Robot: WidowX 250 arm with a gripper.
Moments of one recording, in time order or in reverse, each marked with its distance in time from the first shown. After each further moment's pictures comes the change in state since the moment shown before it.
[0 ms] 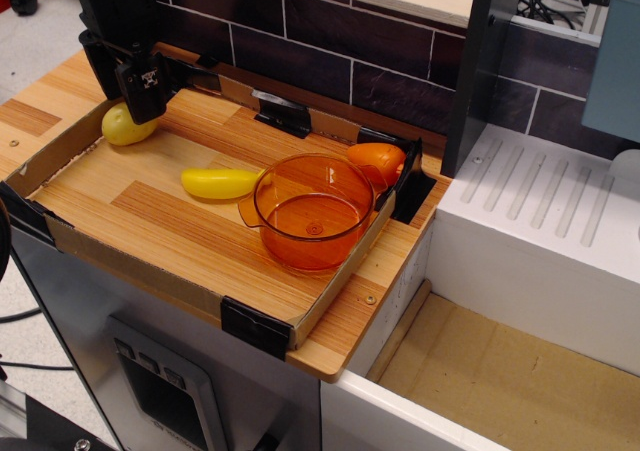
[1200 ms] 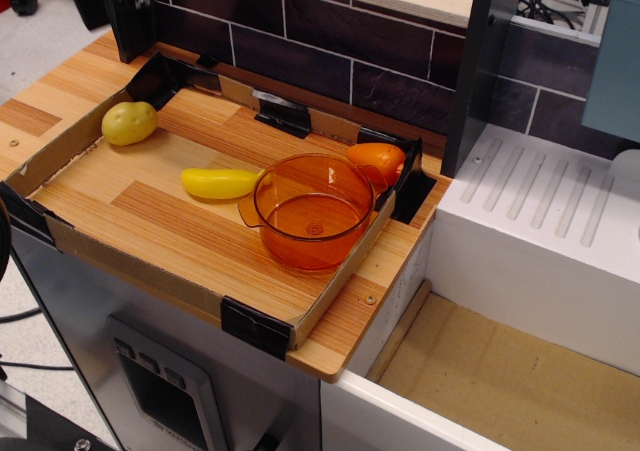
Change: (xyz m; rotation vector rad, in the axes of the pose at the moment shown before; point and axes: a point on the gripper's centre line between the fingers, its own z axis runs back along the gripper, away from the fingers) arm -0.002 -0.013 0.067 0.025 0.004 0.034
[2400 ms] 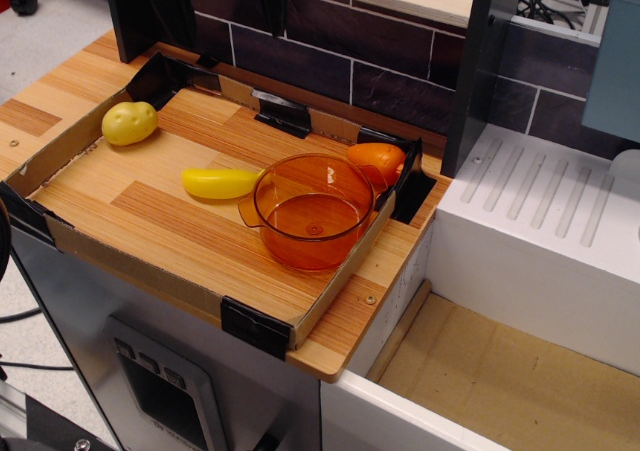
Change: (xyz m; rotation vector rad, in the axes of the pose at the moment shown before) arm 0.030 -0.112 0.028 -0.051 -0.038 0.867
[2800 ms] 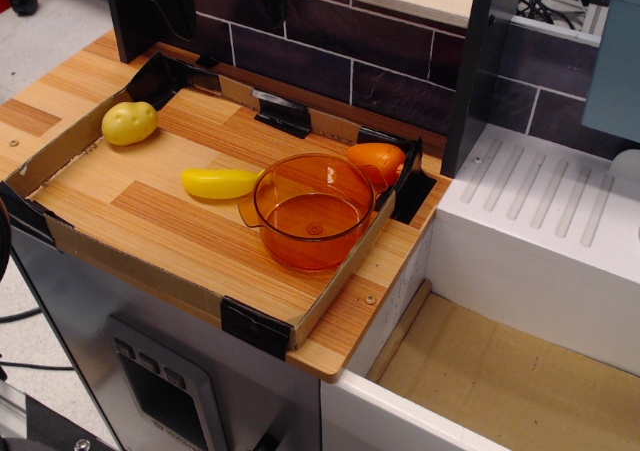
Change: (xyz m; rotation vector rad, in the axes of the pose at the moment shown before) arm 0.003 -0.001 0.009 -0.005 -0.041 0.014
